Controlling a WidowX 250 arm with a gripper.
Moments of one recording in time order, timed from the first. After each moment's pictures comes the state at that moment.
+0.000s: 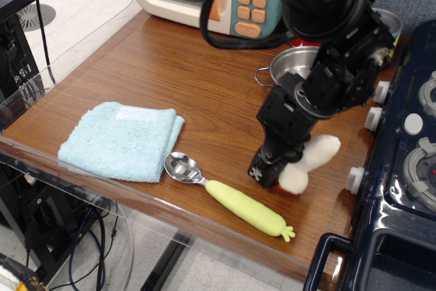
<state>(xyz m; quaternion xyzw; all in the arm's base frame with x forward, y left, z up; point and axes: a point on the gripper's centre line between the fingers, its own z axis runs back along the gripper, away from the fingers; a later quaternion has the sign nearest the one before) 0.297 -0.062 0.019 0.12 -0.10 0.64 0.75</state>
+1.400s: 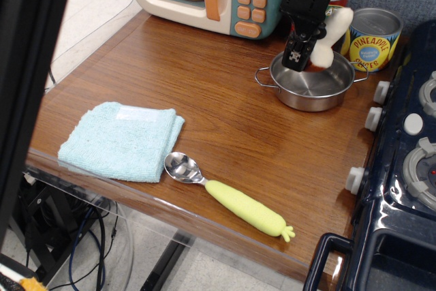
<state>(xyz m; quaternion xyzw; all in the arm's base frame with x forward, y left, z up) 0.436 -0.033 0.049 0.05 -0.11 0.74 0.66</state>
